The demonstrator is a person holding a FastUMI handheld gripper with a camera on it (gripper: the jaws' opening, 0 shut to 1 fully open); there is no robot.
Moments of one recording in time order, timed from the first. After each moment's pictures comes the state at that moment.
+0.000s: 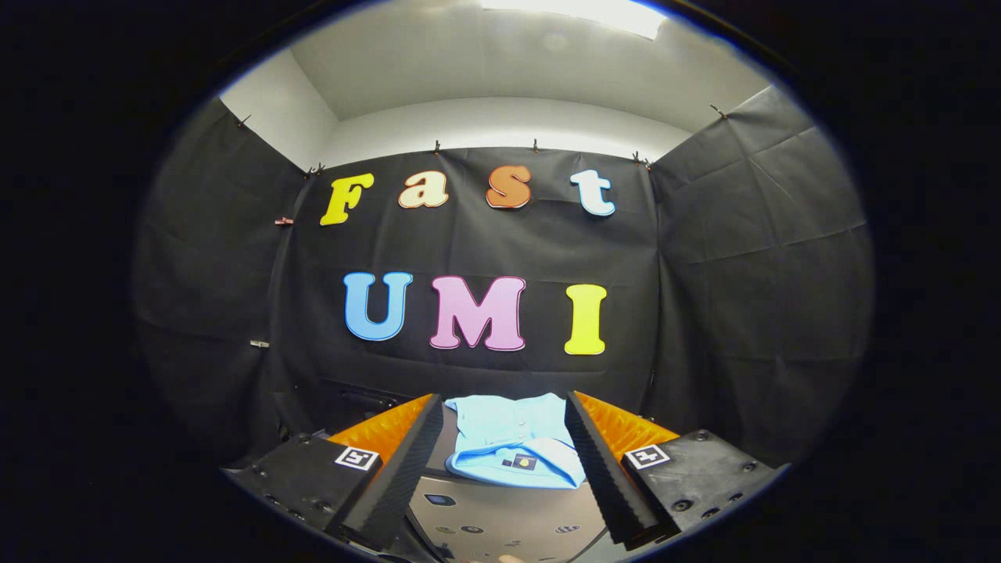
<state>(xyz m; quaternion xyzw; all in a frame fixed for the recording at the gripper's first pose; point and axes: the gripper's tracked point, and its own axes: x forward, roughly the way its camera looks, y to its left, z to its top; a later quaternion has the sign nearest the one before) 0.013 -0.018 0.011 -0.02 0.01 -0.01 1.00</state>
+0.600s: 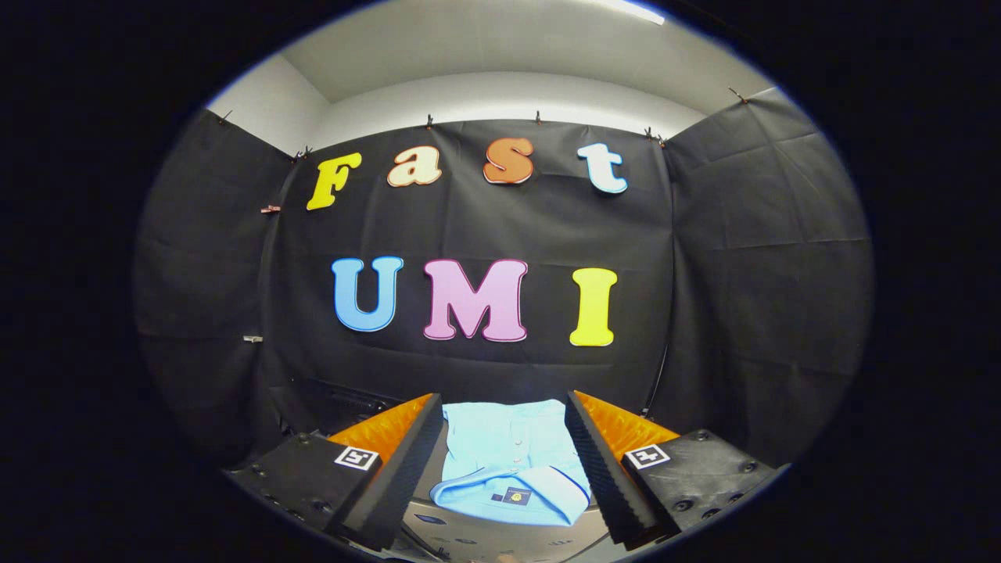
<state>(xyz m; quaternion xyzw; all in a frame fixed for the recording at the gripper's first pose) 0.109 -0.034 0.028 -0.01 0.08 -0.01 1.00</state>
